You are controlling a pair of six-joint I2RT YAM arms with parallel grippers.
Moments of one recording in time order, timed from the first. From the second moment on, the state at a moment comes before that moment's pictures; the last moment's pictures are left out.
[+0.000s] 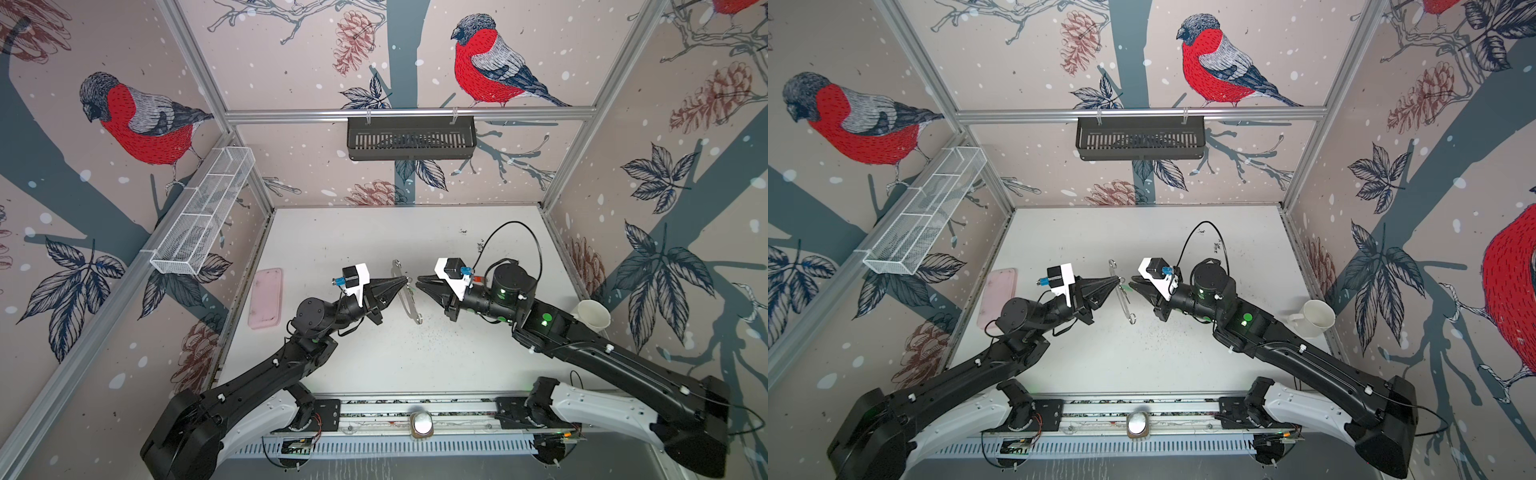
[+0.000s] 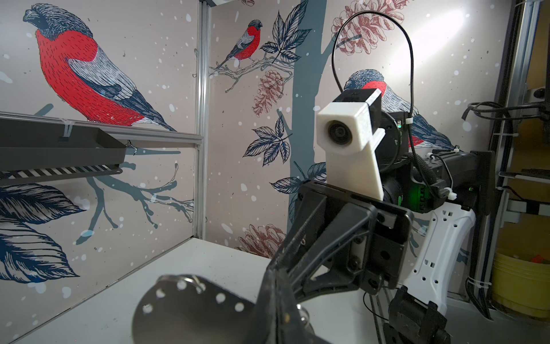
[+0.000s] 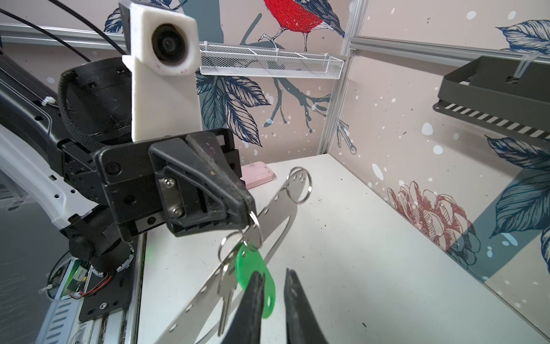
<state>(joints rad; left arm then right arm) -0.68 0.96 0.42 0.96 0.53 -0.27 0.91 1.00 0.87 0.00 -0.31 -0.13</state>
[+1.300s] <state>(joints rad) -0.68 0.97 0.42 0.98 0.60 -0.29 0.87 1.05 0.88 0.07 -0.51 -0.10</state>
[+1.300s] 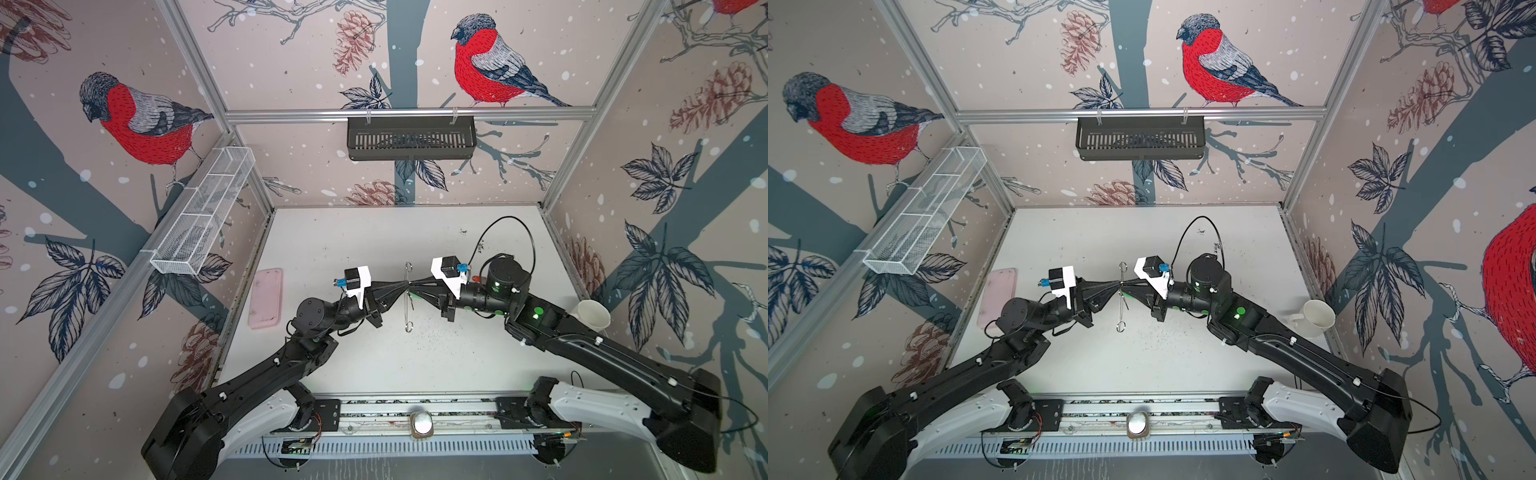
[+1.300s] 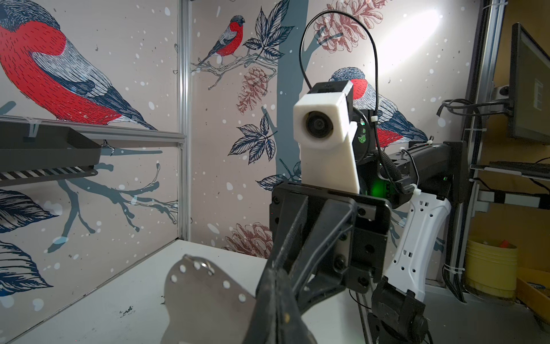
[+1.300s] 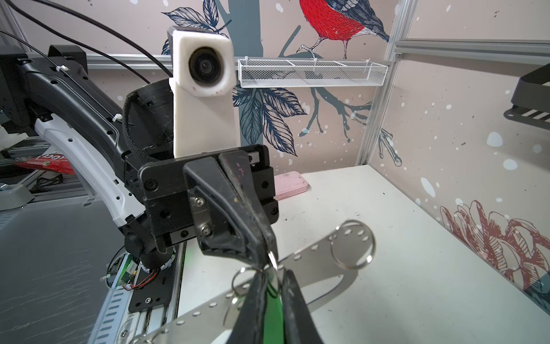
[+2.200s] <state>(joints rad) -0.68 0.85 0.46 0.82 0.52 -0.23 0.83 1.10 0.94 -0.05 -0.53 -0.13</state>
